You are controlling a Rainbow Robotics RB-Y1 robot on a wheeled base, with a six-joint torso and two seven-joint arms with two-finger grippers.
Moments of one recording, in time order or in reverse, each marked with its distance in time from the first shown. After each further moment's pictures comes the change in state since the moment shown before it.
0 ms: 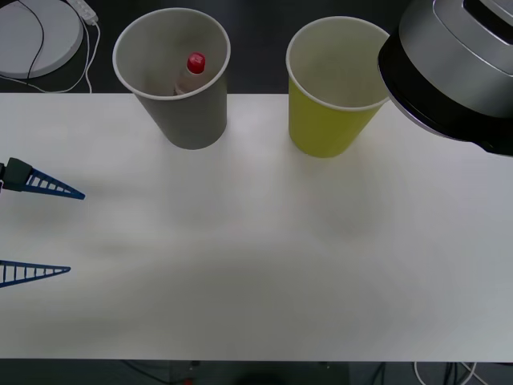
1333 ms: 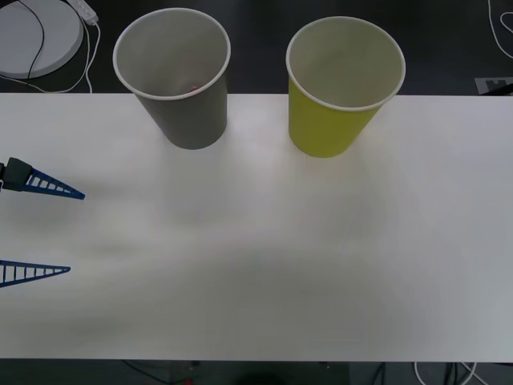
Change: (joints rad) right arm 0.232 -0.406 -0.104 -0.487 -0.085 -0.167 0.164; left arm 0.000 0.000 0.000 0.000 0.000 0.000 0.000
